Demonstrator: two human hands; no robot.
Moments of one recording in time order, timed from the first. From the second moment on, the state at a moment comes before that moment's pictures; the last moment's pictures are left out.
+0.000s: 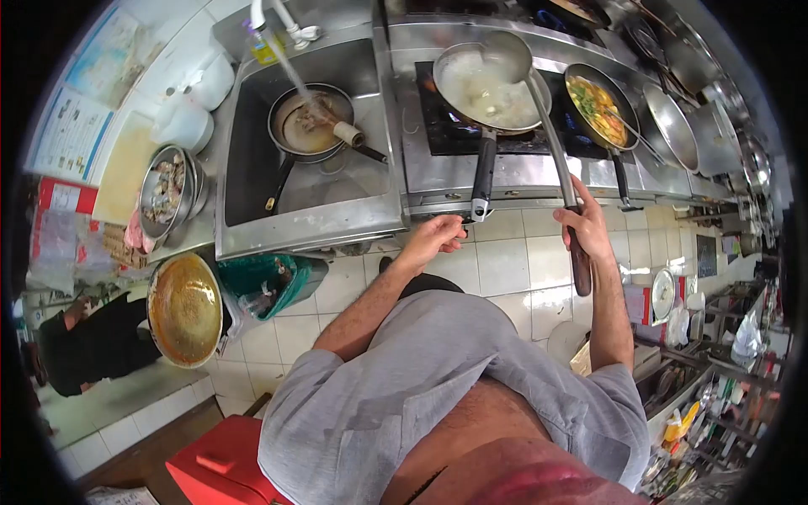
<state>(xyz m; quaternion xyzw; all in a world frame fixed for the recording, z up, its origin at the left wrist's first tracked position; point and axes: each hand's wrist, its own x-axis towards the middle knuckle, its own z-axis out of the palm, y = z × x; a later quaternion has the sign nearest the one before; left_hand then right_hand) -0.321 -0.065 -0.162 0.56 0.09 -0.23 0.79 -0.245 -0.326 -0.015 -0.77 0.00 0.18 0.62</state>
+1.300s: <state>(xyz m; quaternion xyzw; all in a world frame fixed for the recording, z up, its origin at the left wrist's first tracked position) -0.280 -0.100 -0.147 0.40 0.04 -0.21 0.89 -0.265 -0.401 0.005 -0.97 -0.23 0.07 0.08</state>
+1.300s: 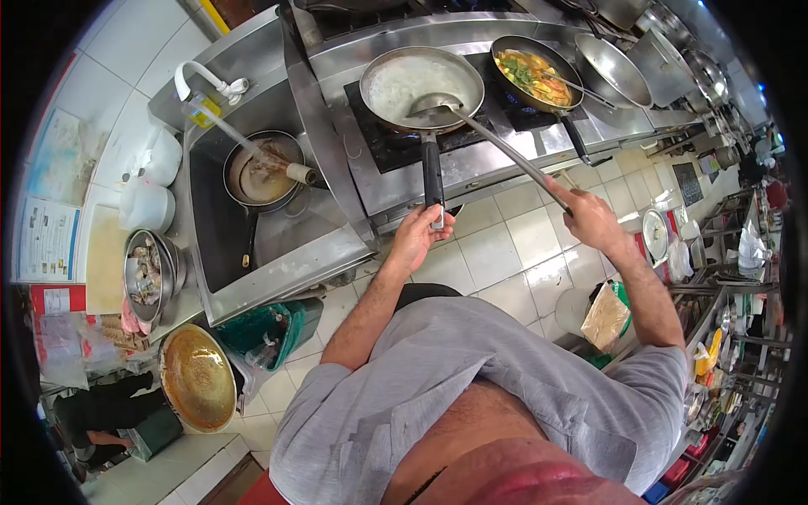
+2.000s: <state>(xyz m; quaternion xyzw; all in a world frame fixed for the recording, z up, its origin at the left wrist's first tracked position) -0.282 -0.102 -0.146 0.43 0.05 -0.20 0.88 -0.224 -0.361 -0.036 -0.98 -0.18 0.04 0.09</state>
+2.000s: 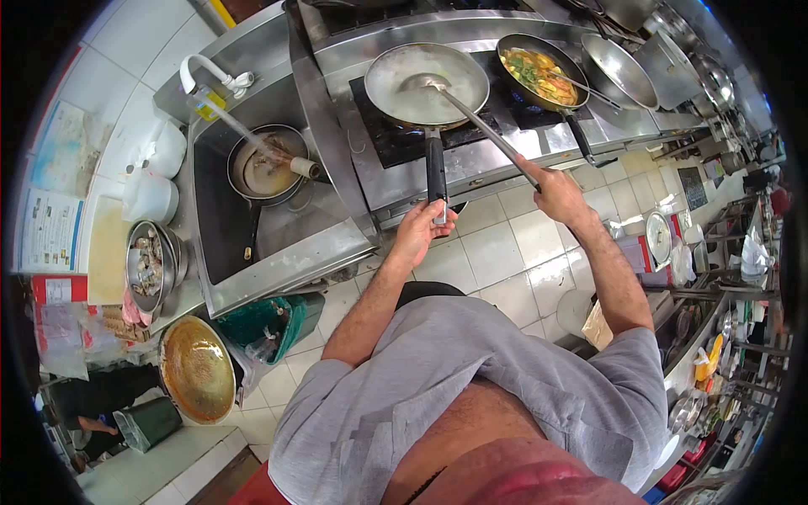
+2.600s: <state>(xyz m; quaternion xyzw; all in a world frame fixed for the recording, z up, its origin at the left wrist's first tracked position) -0.284 -0.109 -0.152 0.41 0.06 -0.18 0.89 -0.204 -0.387 -0.069 -0.95 -0.18 -0.09 0.23</state>
